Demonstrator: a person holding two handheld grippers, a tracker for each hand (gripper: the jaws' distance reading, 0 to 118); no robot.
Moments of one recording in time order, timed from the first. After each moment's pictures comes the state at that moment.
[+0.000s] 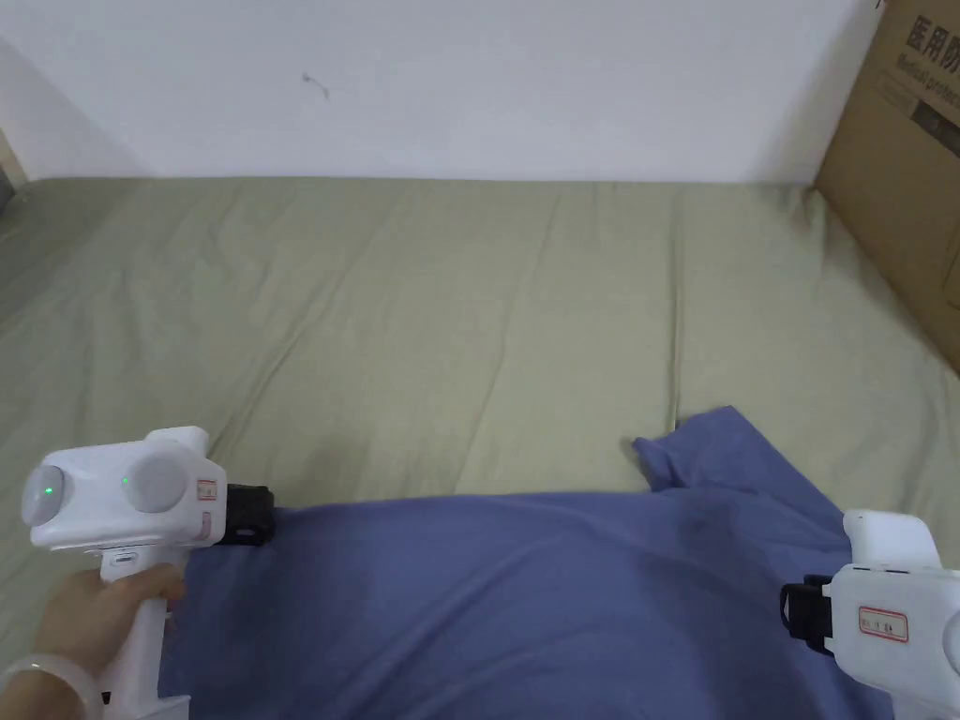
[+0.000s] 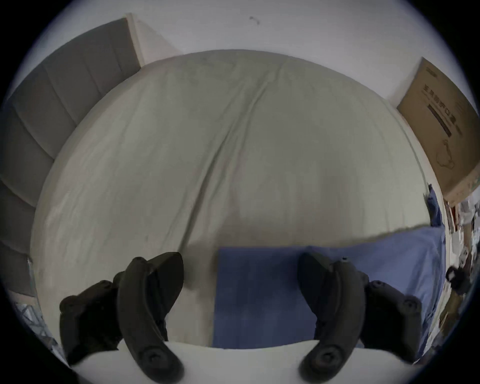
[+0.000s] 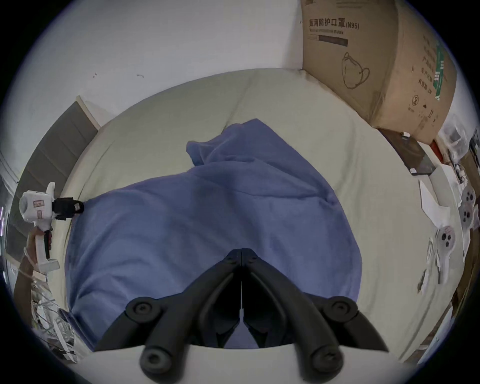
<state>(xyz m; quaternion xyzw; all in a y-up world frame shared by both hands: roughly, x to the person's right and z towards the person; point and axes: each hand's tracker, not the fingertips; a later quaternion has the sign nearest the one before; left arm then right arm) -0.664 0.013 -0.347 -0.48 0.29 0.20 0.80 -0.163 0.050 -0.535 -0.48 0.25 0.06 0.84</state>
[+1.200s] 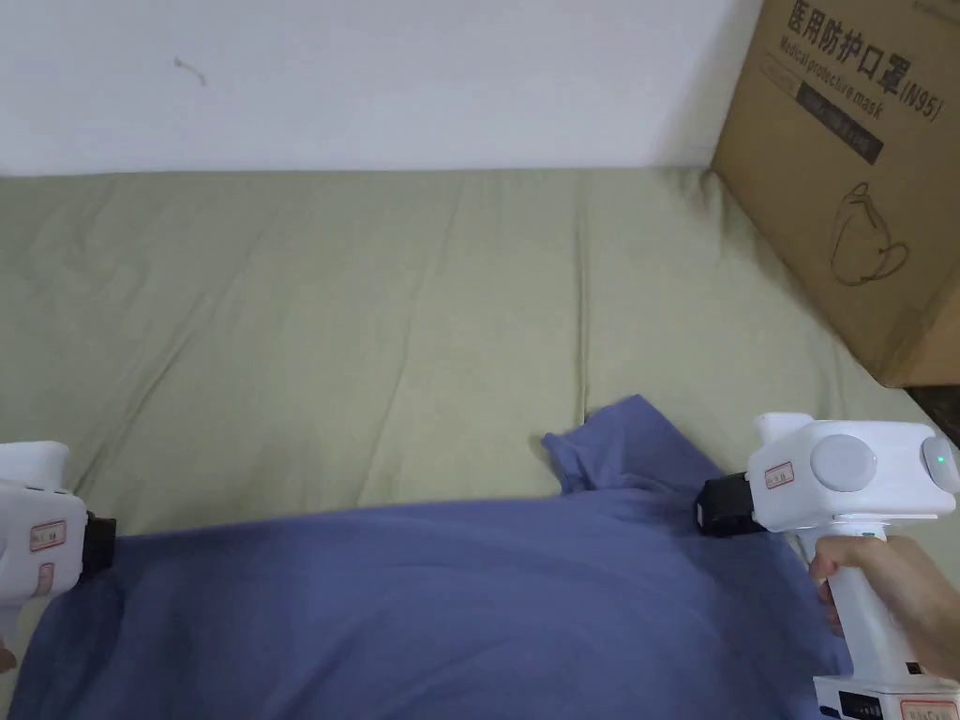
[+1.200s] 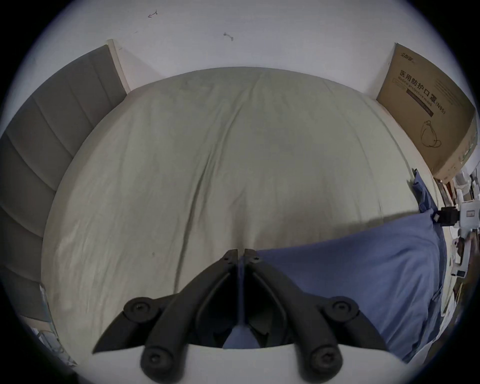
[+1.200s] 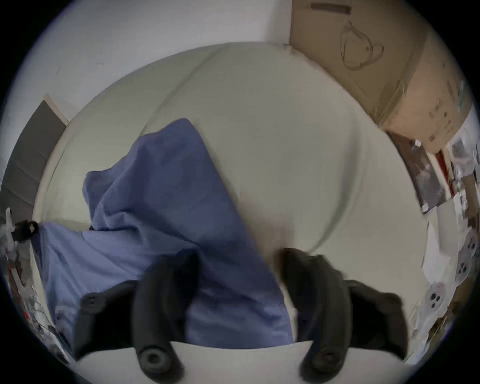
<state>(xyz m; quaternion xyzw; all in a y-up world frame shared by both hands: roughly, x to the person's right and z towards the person) -0.642 0.050 -0.345 -0.47 0.26 0.13 0.84 -0.170 0.024 -0.671 -0.52 0.21 0.12 0.82</state>
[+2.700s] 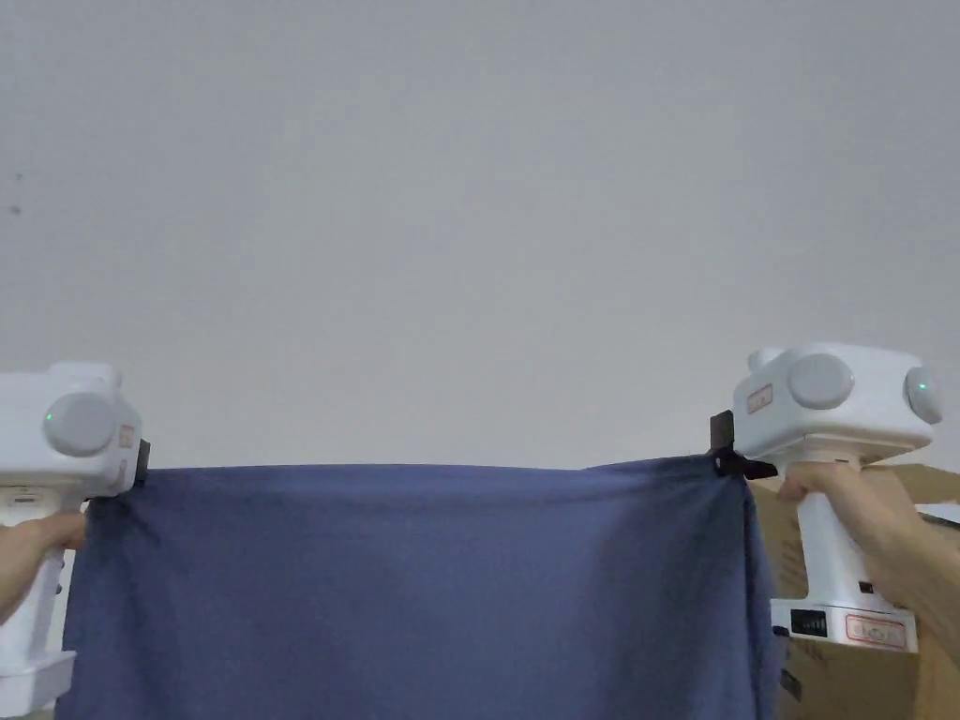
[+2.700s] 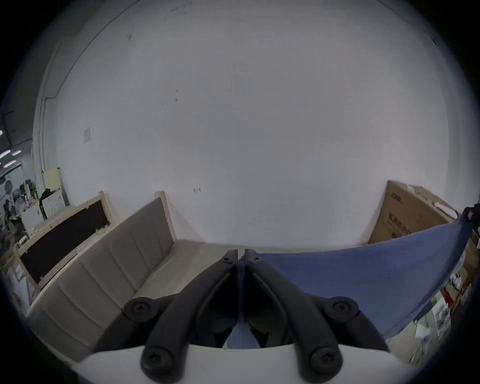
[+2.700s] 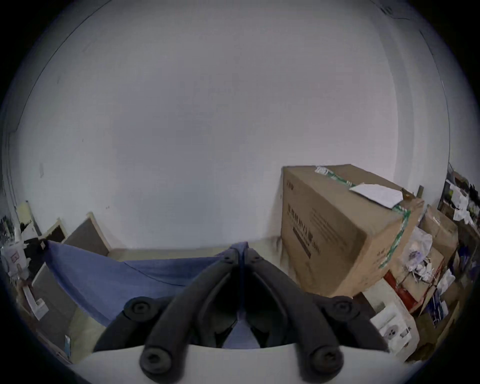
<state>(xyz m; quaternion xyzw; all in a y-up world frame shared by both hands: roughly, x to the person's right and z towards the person) -0.654 0.502 -0.387 -0.14 0.36 0.04 0.92 -0.191 0.537 -0.663 -0.19 0.22 -0.02 0.96</state>
